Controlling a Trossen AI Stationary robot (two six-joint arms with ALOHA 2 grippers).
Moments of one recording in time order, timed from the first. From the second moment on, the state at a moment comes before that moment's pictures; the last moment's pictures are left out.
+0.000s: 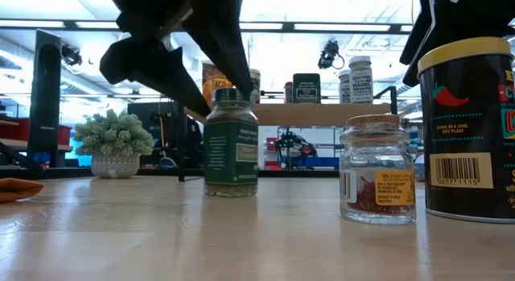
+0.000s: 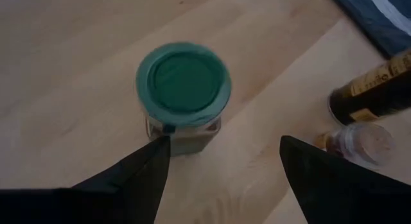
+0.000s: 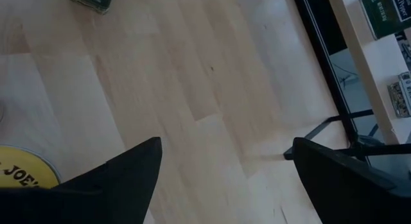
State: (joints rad) left arm -0.54 1.87 1.35 -0.64 -0.67 -1.31; right arm 0.72 1.91 1.49 -1.41 0.81 1.10
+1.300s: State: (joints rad) left arm -0.23 1.88 1.70 -1.13 -0.24 -1.00; right arm 0.72 1.91 1.49 -1.41 0.81 1.10
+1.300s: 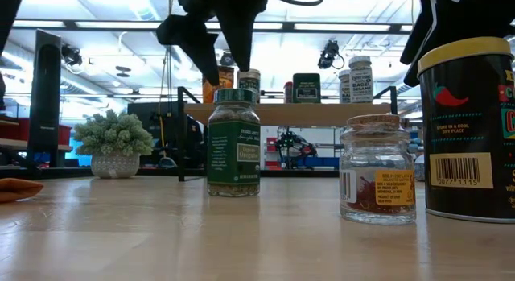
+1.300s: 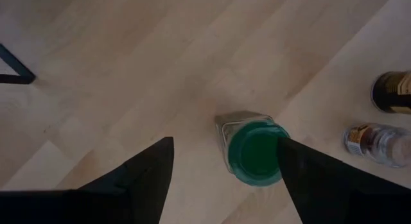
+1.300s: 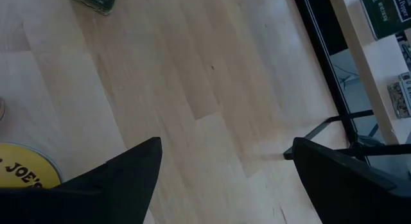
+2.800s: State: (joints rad) left arm -0.24 1.90 1.61 -0.97 -0.16 -1.00; right arm 0.72 1.91 1.49 -1.39 0.77 1.10
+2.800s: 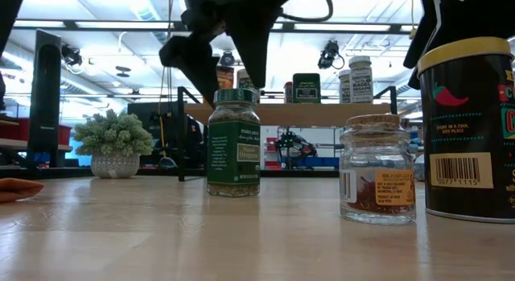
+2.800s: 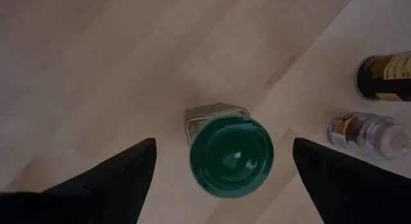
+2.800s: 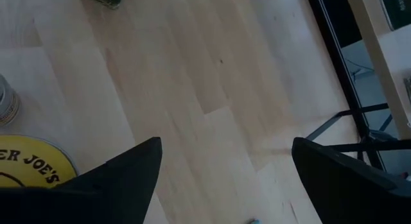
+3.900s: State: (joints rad) left arm -0.21 1.90 1.42 -0.78 -0.10 -0.99; right arm 0.72 1.91 1.49 -1.39 0.76 1.10
